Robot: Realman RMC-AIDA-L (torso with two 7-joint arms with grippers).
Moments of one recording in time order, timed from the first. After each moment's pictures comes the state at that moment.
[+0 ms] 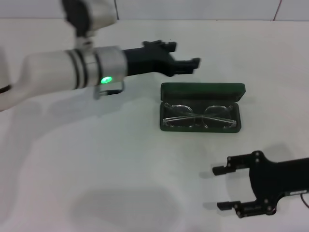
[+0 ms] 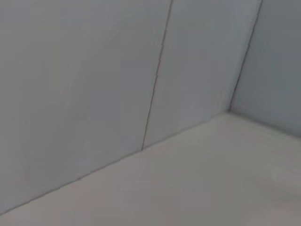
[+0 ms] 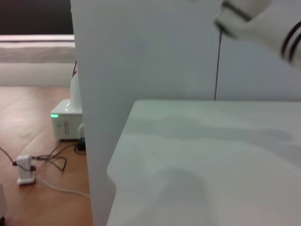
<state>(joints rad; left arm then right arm) -0.87 -2.09 1.33 0.30 1.31 0.90 -1.33 0.41 2.01 -1.16 -0.62 -1.79 -1.66 0.90</state>
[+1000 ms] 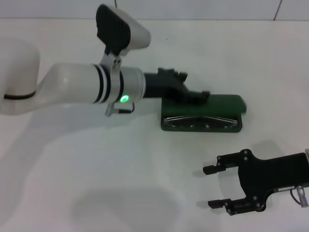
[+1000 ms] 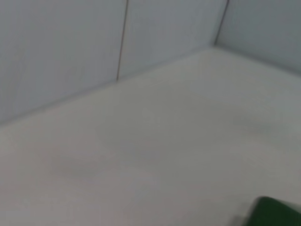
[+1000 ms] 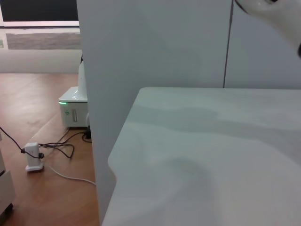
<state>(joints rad) -0.88 -2.11 1.65 0.33 1.29 0.77 -1.49 0.46 2.02 -1.21 -0.58 -1.78 -1.61 0.91</state>
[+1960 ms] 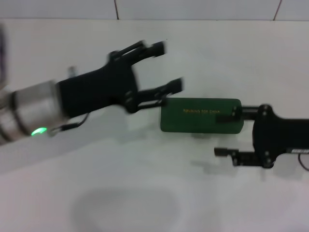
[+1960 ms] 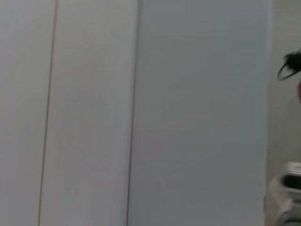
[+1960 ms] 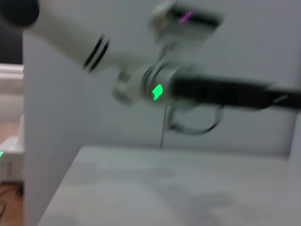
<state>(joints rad) -0.43 -2.07 1.30 0.63 1.18 1.53 -1.06 0.45 2.01 -1.01 -0.60 -1.67 -1.70 0.87</state>
